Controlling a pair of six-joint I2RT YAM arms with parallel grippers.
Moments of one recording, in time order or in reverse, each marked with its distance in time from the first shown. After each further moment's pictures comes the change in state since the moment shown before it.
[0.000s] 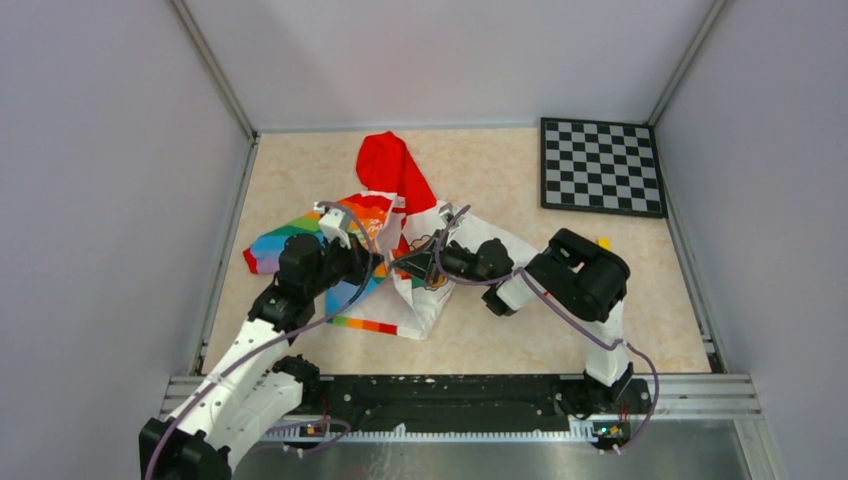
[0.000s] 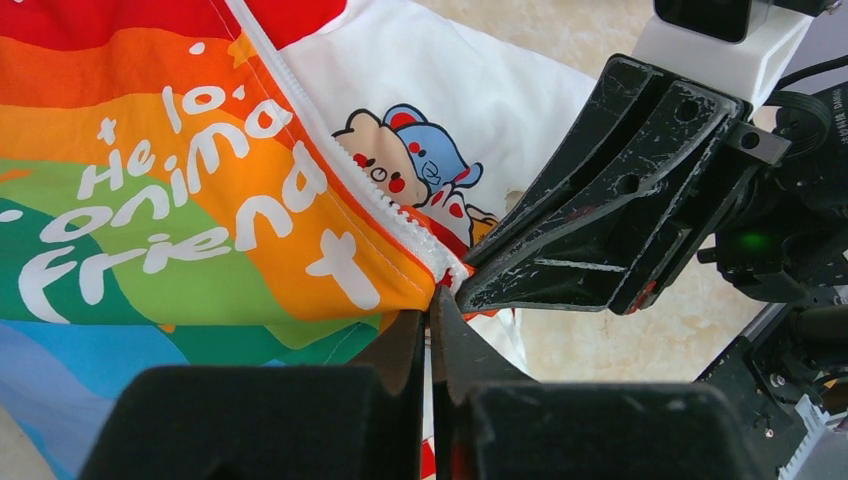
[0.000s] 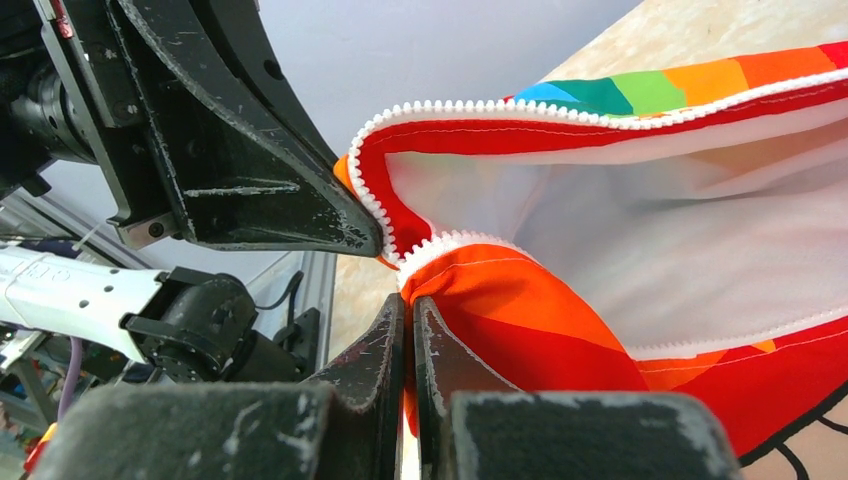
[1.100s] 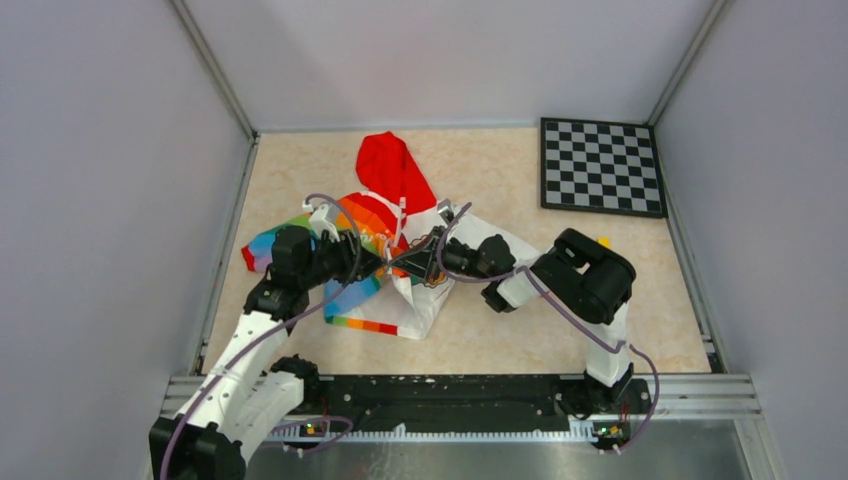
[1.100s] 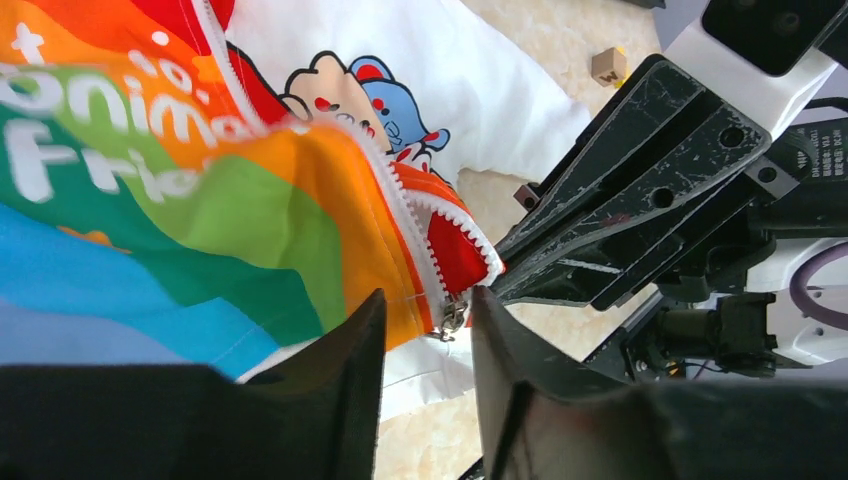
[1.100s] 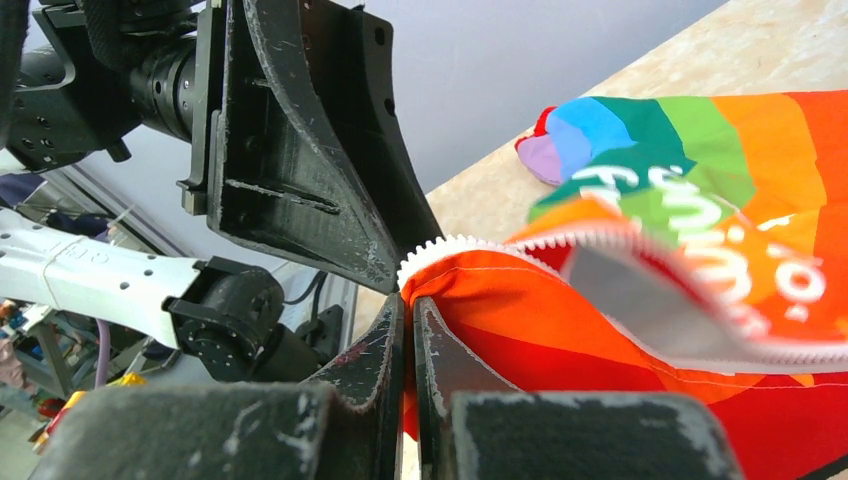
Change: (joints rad) left arm 0.134 0.043 0.035 -0.077 0.183 -0.183; right arm -0.008 -0.033 0.020 0.003 -0.072 -0.002
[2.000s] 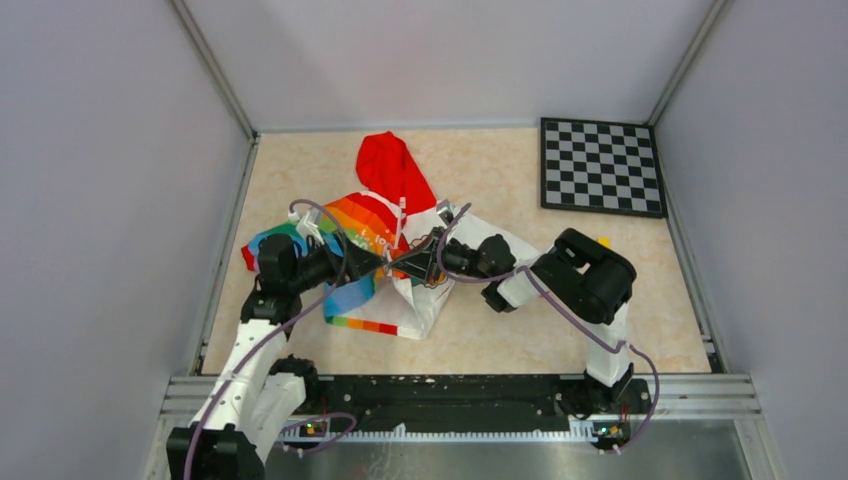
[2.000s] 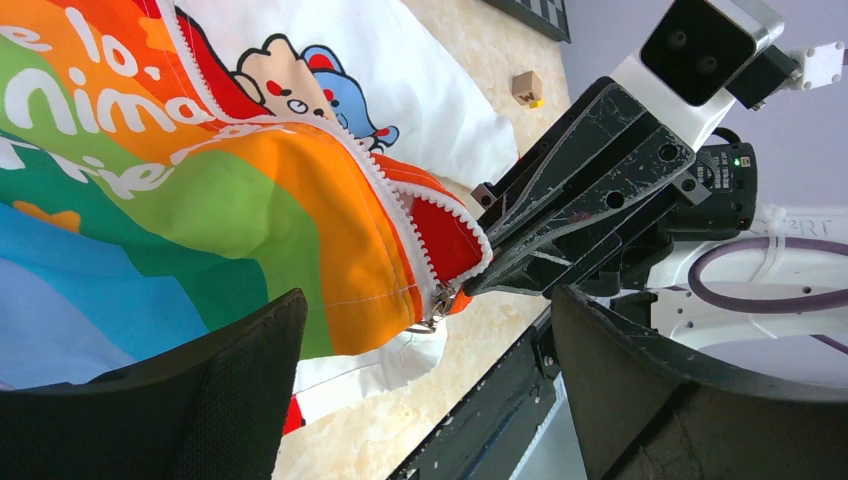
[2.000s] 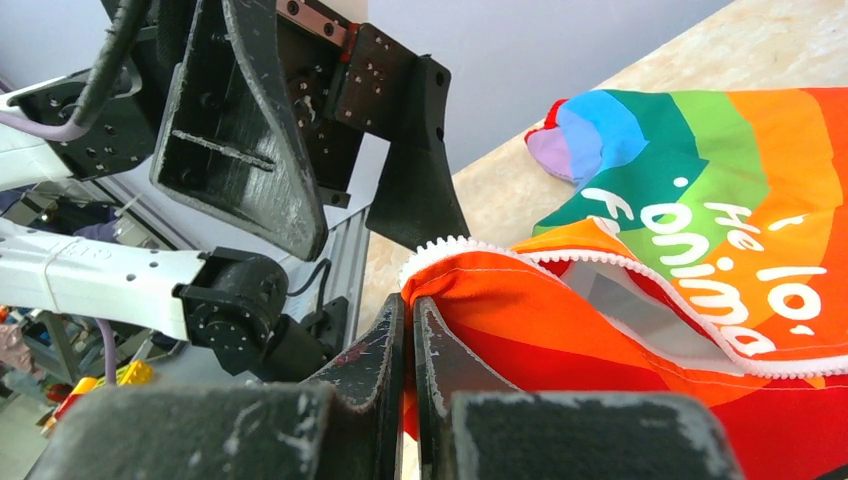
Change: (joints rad) left arm 0.160 -0.032 -0.089 0.089 0.231 -0.170; right arm 0.000 0.000 0.000 0.000 -0.025 -0.002
